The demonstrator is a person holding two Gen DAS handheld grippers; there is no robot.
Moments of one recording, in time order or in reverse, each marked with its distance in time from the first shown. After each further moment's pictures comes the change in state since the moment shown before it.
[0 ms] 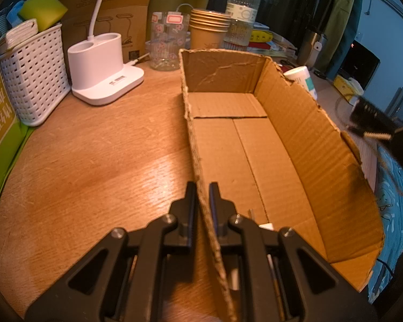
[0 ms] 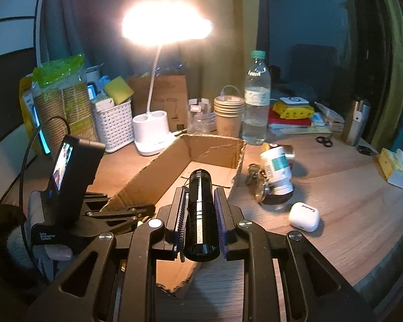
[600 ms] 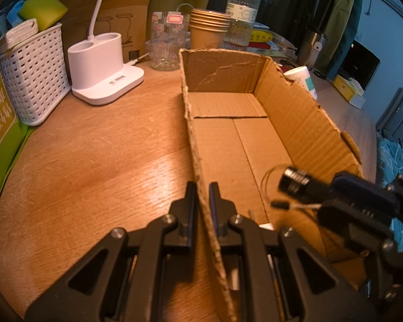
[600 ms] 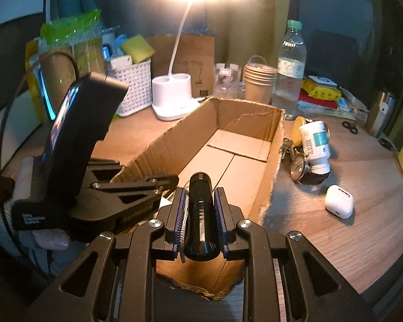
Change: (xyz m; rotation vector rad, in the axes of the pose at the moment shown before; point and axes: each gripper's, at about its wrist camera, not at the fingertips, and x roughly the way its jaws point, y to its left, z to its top) left arm 0.000 0.000 0.000 0.000 0.000 0.000; right arm 0.041 0.032 -0.018 -0.076 0.142 0.059
